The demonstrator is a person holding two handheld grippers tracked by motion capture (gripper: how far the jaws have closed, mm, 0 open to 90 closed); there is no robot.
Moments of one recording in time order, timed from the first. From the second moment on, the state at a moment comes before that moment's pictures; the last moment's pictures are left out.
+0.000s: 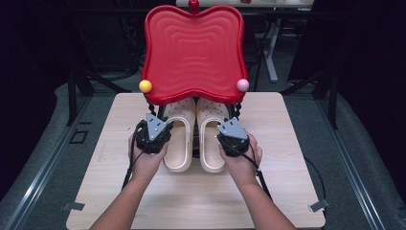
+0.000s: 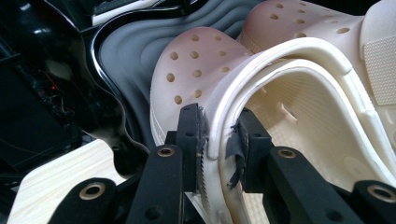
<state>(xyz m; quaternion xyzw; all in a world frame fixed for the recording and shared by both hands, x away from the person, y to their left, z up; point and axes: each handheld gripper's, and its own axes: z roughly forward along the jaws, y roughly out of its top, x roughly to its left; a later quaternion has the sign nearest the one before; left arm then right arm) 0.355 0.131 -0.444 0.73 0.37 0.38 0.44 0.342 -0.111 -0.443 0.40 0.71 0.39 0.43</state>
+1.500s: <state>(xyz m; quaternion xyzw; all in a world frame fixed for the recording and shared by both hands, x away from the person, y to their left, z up) 0.343 0.135 -0.436 0.73 0.38 0.32 0.47 0.328 -0.132 -0.432 0.39 0.73 0.43 0.36</state>
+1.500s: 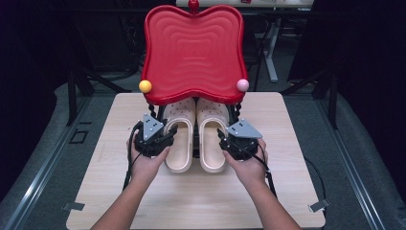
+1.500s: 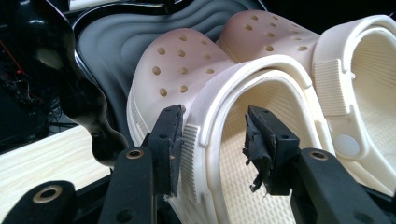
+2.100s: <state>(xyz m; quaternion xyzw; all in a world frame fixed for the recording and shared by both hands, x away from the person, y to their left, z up) 0.317 0.151 -0.445 0.71 0.40 0.30 0.49 0.303 -0.144 -0.439 0.41 0.71 0.47 0.34</state>
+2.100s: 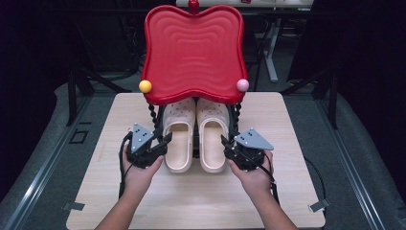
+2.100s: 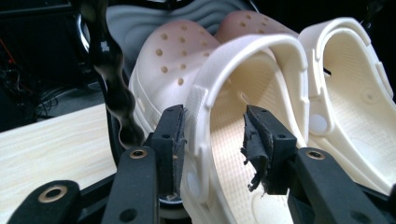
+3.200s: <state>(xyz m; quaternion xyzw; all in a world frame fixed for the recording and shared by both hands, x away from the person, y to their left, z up) 0.330 0.155 -0.448 0.67 0.42 0.31 0.52 0.304 -0.149 -0.457 0.42 0.71 0.48 0.31</state>
